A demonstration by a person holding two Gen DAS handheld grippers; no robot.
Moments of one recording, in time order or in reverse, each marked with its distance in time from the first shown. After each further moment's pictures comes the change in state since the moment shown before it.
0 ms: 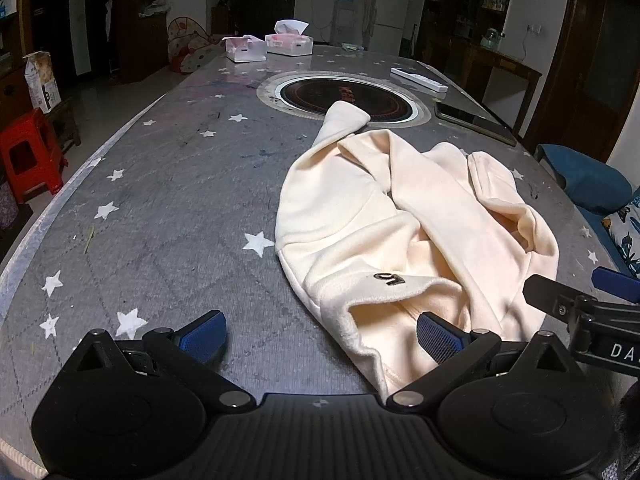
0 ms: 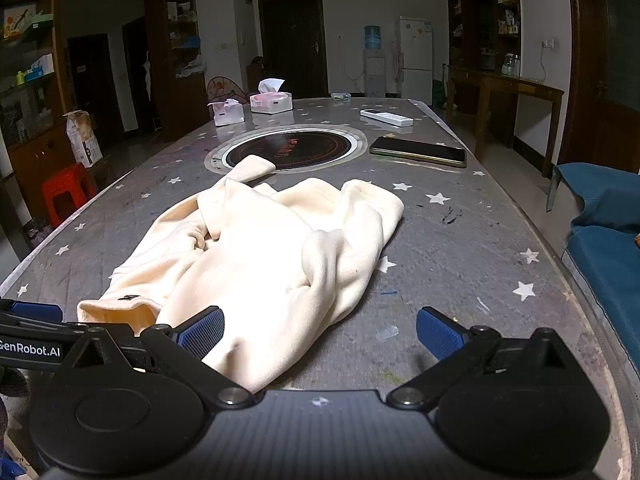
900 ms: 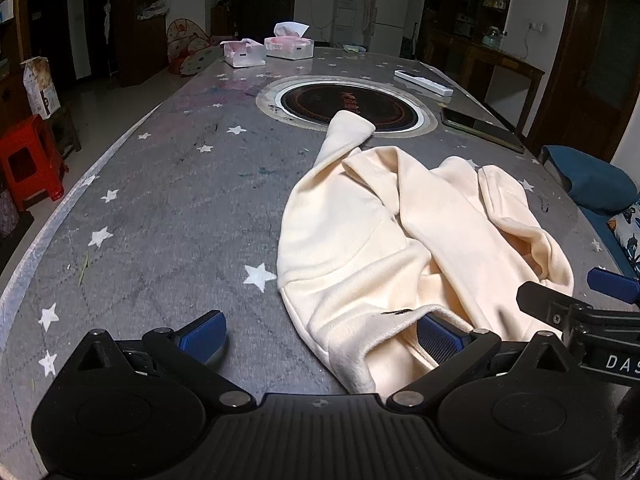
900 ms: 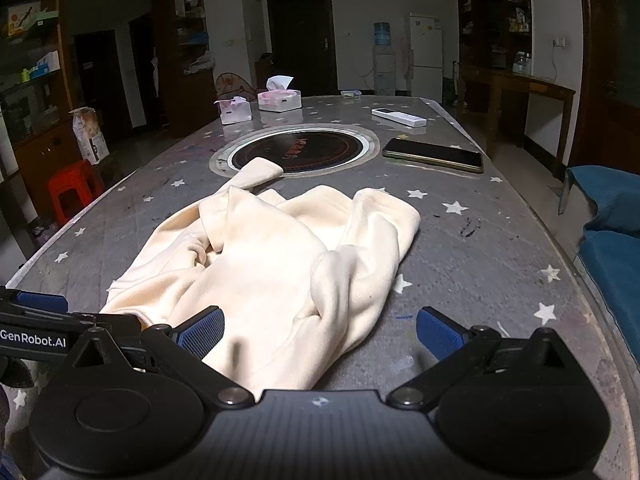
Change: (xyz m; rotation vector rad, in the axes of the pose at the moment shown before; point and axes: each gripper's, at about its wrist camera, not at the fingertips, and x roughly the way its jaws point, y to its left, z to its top) left arm 0.014 0.001 0.023 0.017 0.000 0.011; right arm 0.020 0.000 0.015 -0.015 0.010 0.035
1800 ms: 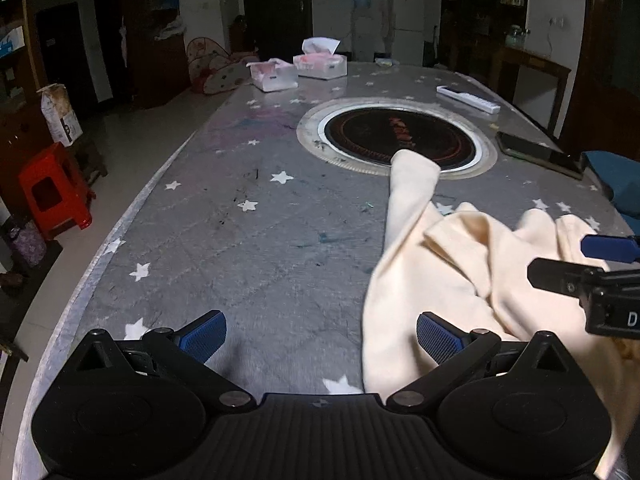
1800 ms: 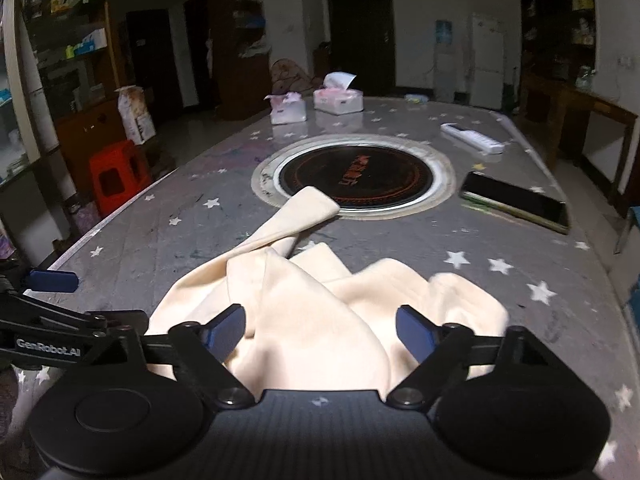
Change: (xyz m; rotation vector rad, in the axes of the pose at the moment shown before) left arm 0.046 0.034 0.061 0.040 -0.029 0.105; right arm 0.074 0.020 0.073 -0.112 0.039 0.151
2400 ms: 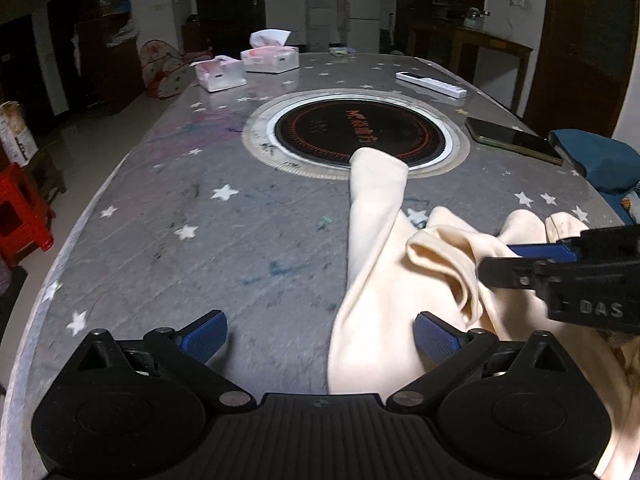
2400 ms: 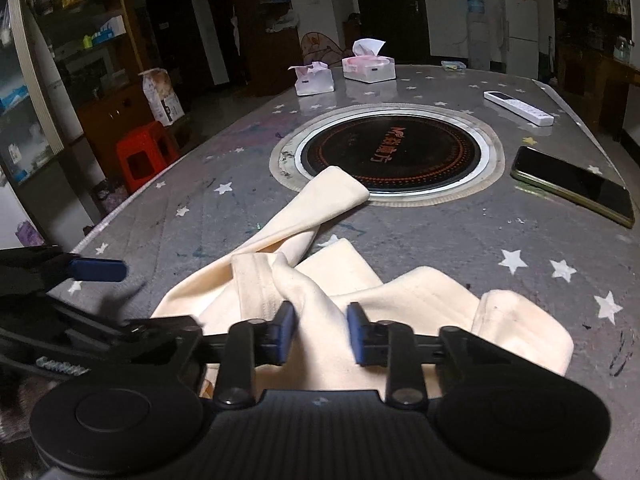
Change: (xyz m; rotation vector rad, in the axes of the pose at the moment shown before) left arm 0.042 -0.015 0.023 0.094 0.020 -0.121; right arm 0.053 -0.014 0.014 0.012 0.075 0.116
